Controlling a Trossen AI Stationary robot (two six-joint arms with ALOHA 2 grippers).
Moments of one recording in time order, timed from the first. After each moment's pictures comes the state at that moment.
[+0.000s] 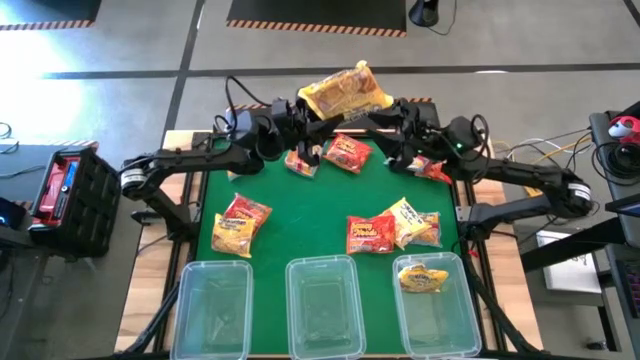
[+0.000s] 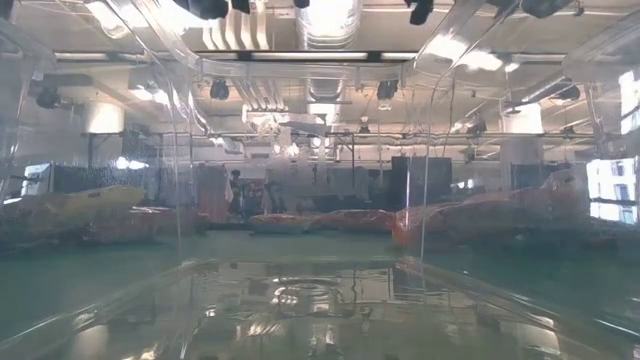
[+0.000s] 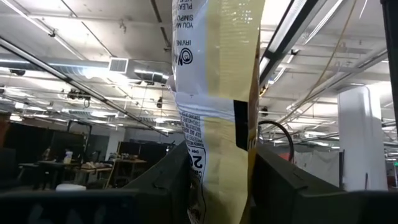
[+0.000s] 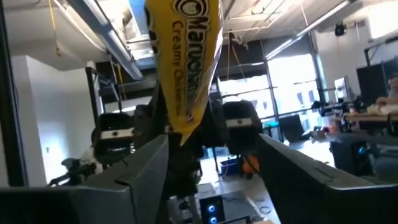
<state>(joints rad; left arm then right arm) 0.28 1.60 1.28 0.94 0.14 -0.20 -0.39 1.15 0.90 0.72 -0.24 0.26</state>
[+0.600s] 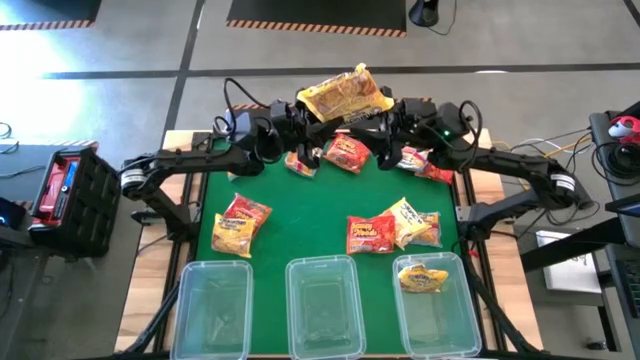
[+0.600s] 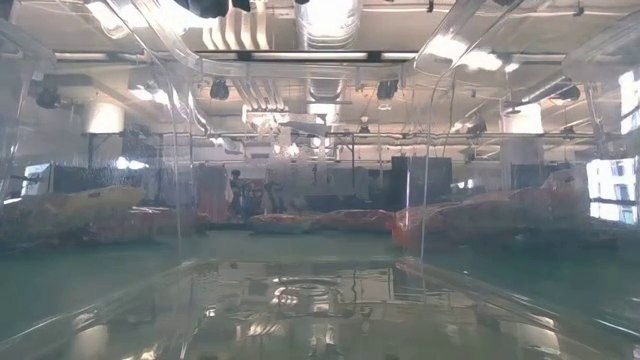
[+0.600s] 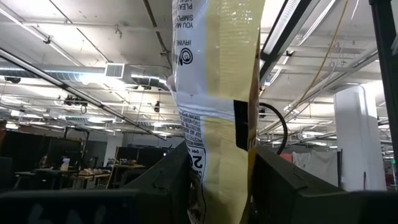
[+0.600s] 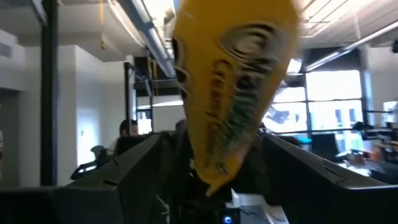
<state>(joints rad) 0.27 1.60 1.28 0.96 0.14 -0.18 -0.38 1.31 1.12 0.71 -0.39 0.21</state>
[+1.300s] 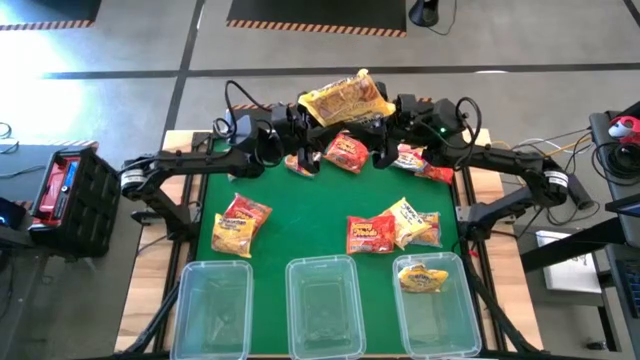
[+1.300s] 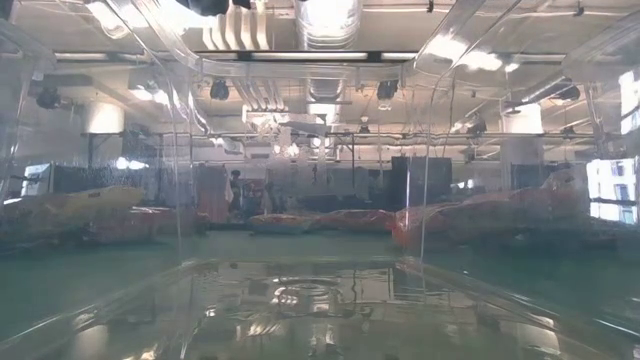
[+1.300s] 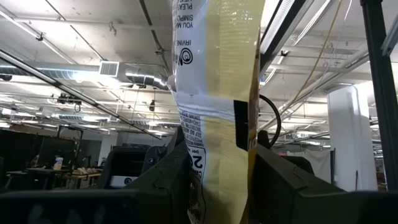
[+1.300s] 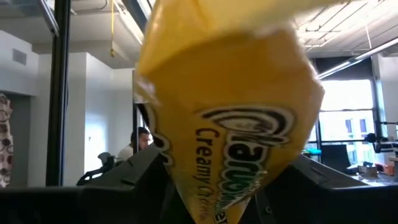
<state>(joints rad) 0.24 1.60 1.28 0.96 0.14 -0.18 -0.36 1.37 1.20 0.71 -0.40 0.21</state>
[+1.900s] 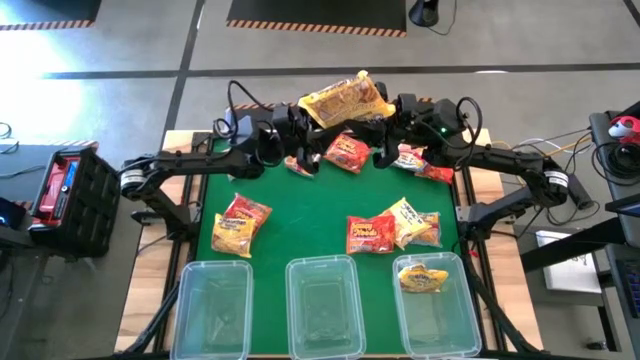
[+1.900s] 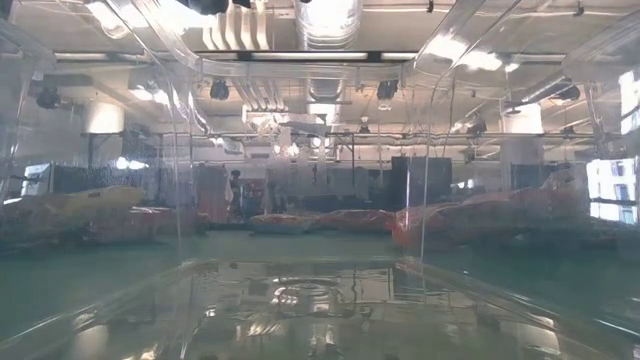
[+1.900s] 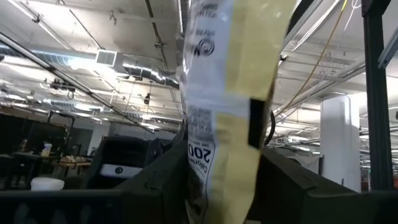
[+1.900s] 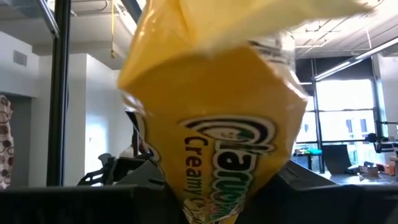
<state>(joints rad) 0.23 1.60 1.28 0.94 0.14 -0.26 -0.36 1.37 1.20 0.72 -0.40 0.22</state>
